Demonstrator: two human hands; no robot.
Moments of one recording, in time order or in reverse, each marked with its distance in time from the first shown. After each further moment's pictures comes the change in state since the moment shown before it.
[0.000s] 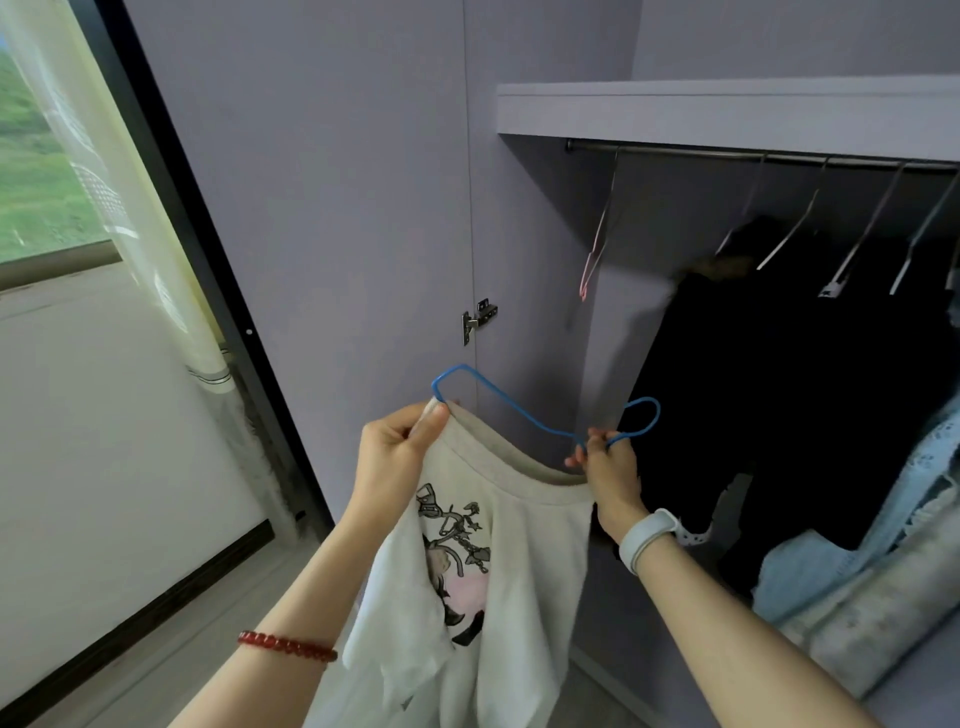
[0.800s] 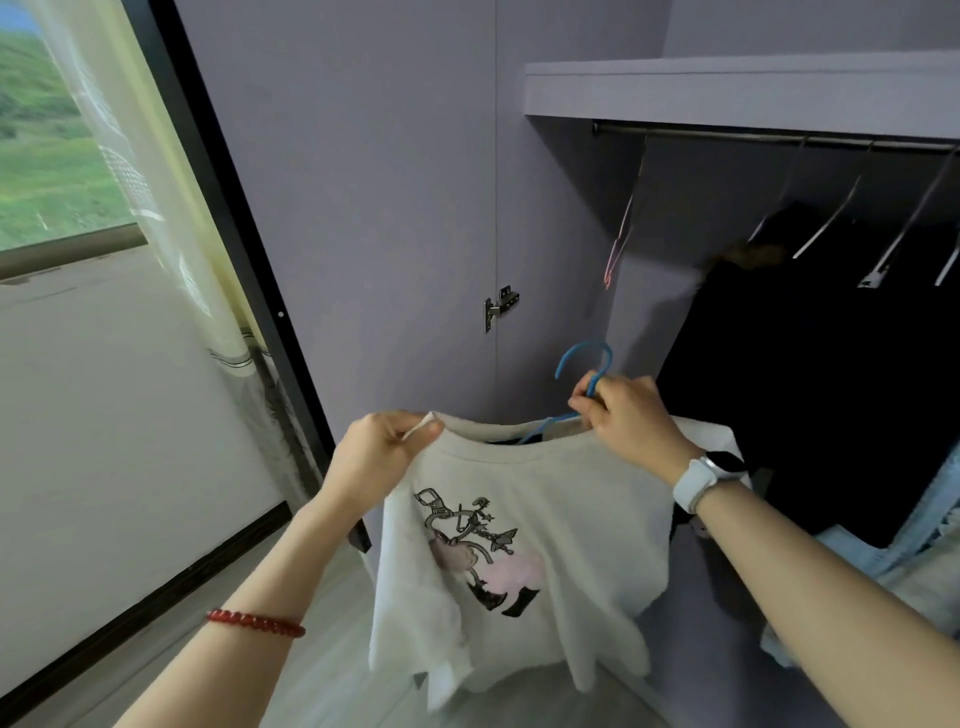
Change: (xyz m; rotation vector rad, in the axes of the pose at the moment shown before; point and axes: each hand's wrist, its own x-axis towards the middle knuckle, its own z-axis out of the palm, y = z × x) left_hand 0.015 -0.018 -0.053 0.663 -0.116 0.037; right_hand -0.009 -0.071 -0.002 -1.002 -0.333 -0.777
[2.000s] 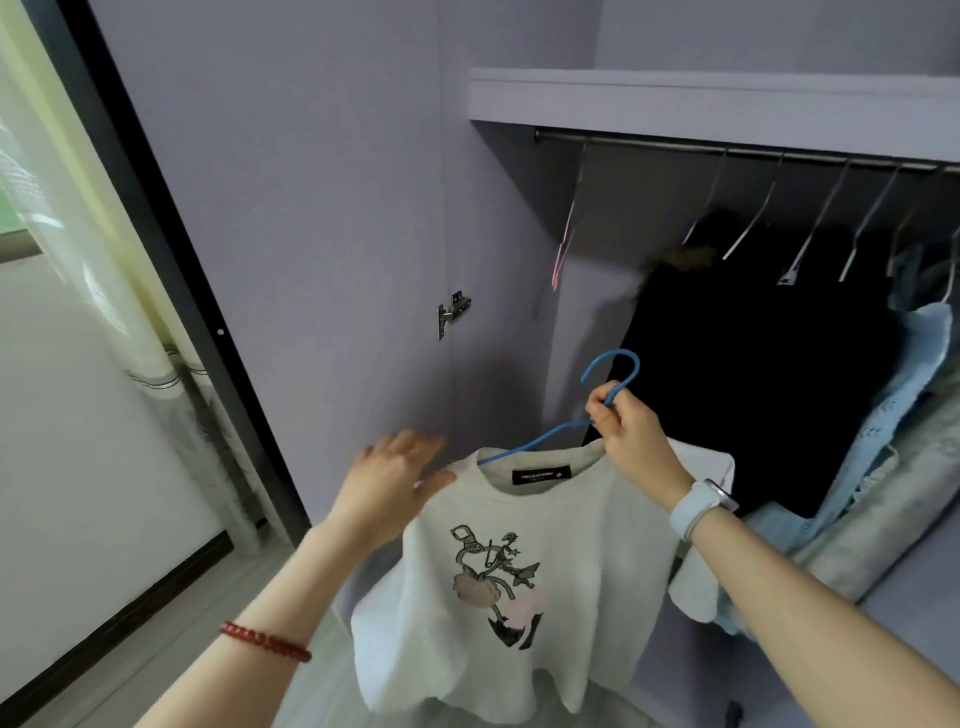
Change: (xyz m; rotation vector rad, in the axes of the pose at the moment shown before) left_hand 0.010 -0.015 0.040 0.571 -0.125 0.411; right_hand -0.034 0.027 0.003 0.362 0.158 0.248
